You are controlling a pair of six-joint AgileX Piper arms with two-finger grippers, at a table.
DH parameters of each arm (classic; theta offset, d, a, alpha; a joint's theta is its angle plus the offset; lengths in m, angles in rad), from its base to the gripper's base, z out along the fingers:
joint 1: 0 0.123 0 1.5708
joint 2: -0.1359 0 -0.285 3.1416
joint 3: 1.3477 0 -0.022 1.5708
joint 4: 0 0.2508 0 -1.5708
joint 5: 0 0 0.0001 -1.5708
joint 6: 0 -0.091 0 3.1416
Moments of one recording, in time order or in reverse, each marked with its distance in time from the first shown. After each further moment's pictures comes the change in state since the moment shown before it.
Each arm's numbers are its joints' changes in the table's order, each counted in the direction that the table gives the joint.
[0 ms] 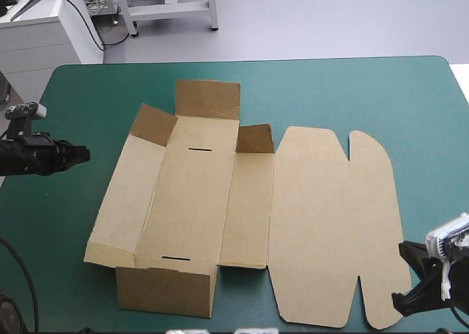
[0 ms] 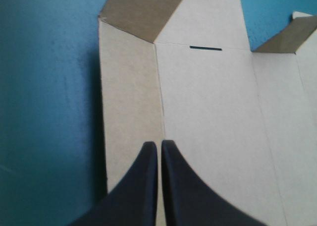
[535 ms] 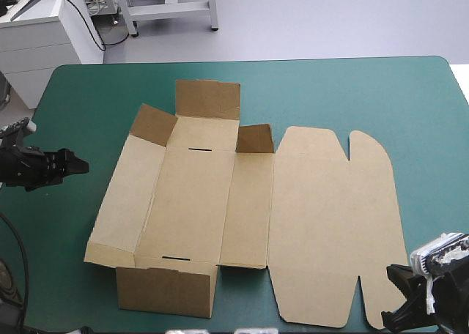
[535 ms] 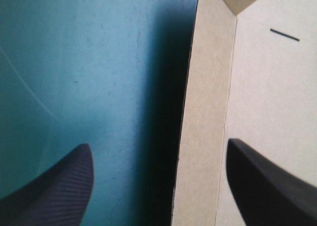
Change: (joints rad) left arm 0.085 -0.173 0.000 0.092 -0.002 0.076; right arm 0.000 0.079 0.160 0.066 0.000 -0.009
